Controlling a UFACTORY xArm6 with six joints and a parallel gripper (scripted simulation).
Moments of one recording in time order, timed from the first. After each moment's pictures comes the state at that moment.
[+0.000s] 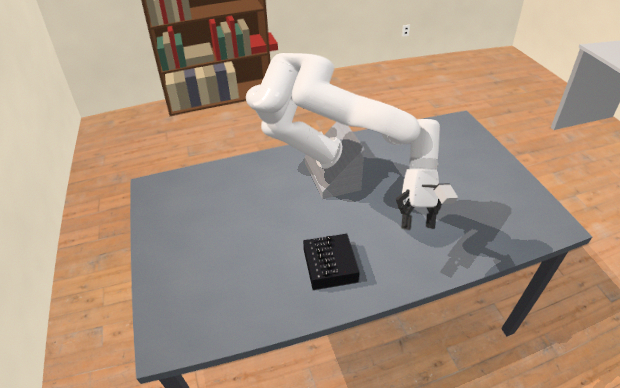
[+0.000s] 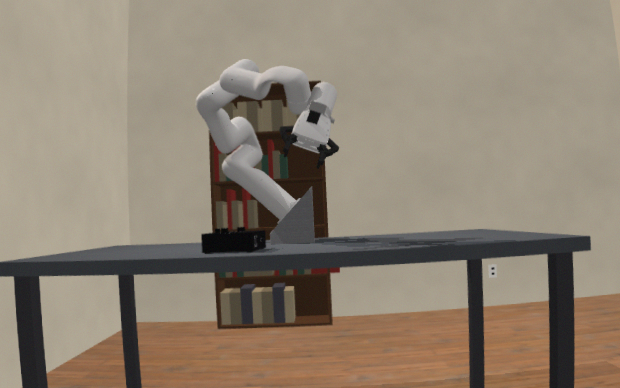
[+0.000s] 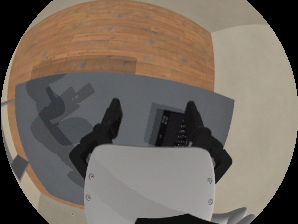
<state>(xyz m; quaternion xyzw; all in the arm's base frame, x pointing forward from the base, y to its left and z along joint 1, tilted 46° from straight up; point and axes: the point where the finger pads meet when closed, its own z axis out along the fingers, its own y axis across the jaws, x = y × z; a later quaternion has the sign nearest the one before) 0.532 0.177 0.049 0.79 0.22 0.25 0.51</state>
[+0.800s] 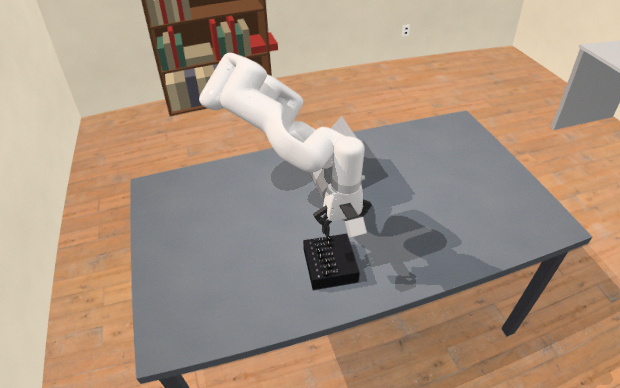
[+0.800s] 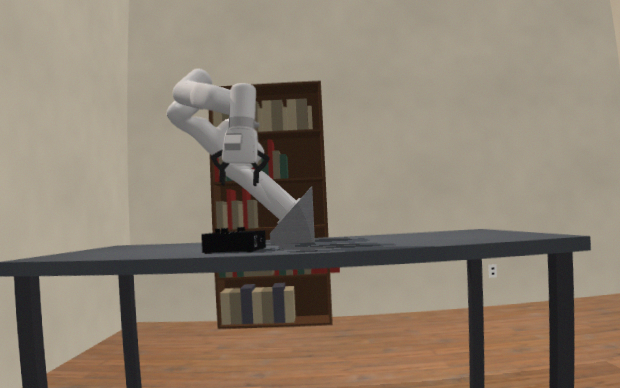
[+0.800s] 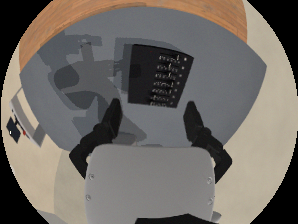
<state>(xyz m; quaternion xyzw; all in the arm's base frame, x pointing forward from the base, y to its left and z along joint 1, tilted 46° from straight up) 0.441 0.005 0.149 0.90 0.05 0.04 0.42</state>
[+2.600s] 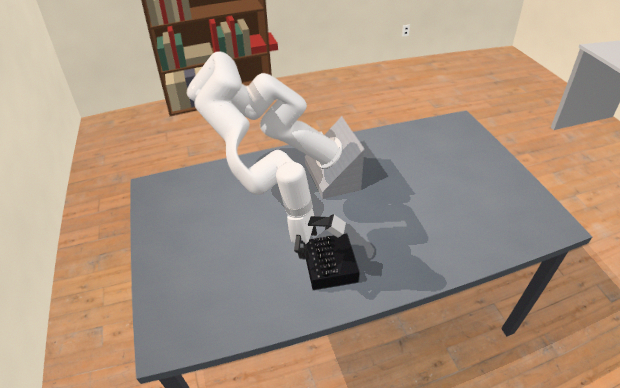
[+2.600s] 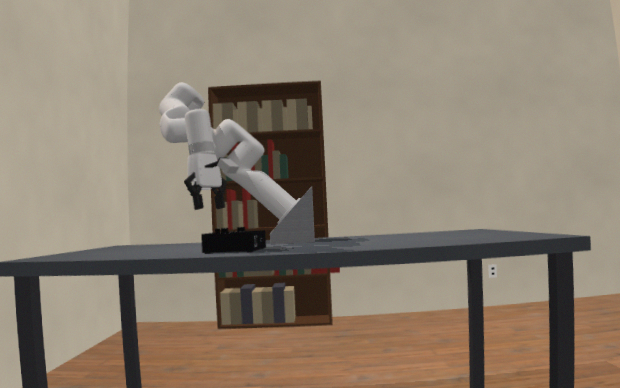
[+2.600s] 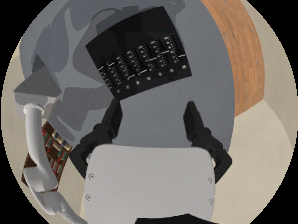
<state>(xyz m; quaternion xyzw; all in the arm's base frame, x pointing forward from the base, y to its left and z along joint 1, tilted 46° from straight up) 0.423 -0.106 0.172 0.80 0.50 -0.13 0.31</state>
